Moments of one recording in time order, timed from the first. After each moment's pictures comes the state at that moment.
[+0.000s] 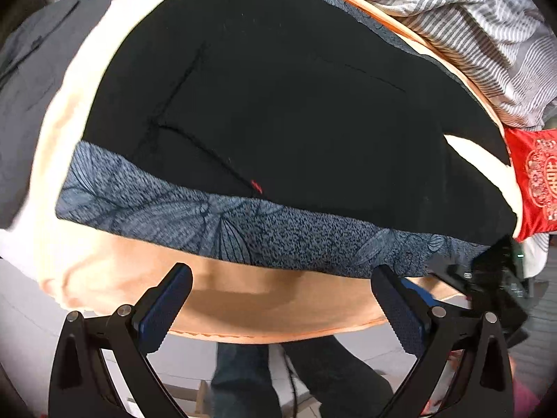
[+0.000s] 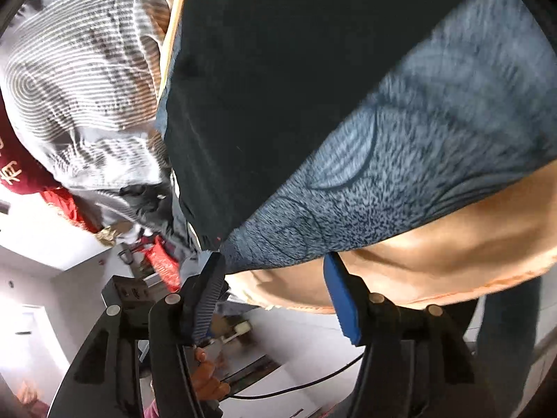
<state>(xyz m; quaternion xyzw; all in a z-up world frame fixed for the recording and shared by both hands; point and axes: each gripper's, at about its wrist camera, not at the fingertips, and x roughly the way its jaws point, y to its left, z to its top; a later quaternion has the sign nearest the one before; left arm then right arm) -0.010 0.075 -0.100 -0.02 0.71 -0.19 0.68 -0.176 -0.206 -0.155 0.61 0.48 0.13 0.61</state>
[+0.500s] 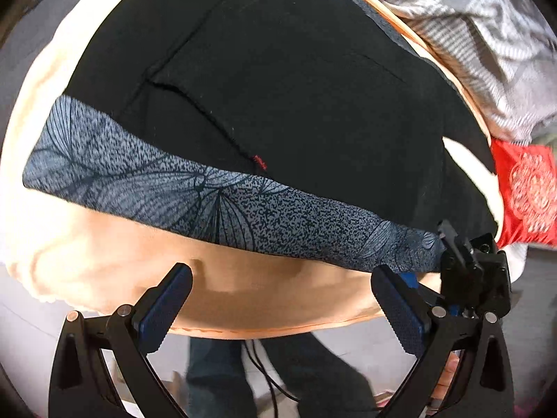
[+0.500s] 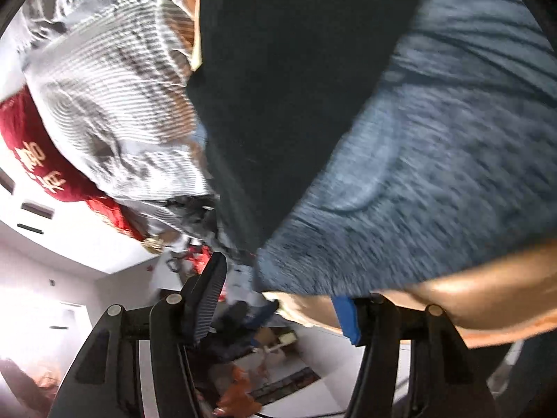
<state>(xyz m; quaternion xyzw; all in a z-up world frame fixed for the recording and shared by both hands) -0.011 0.091 -0.118 -0.09 0.73 -0.20 0.65 -0.162 -0.204 -0.172 0.67 0.38 0.20 0.60</state>
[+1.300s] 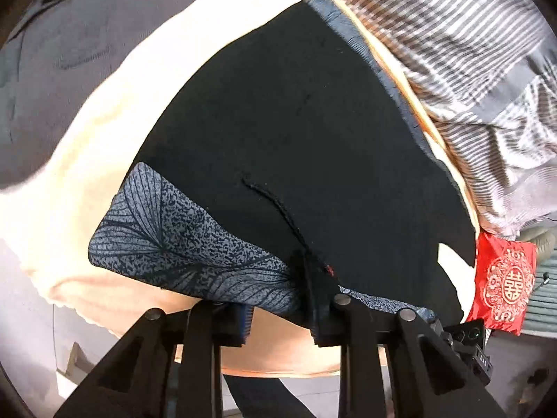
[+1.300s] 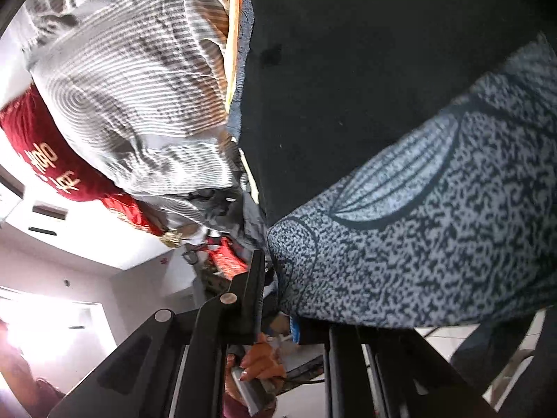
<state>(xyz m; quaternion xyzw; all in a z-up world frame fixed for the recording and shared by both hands) 0.046 0.134 -0.094 -0.20 0.68 -0.12 0.69 -0.145 -0.208 -0.116 0.67 0.40 0.21 0.59</state>
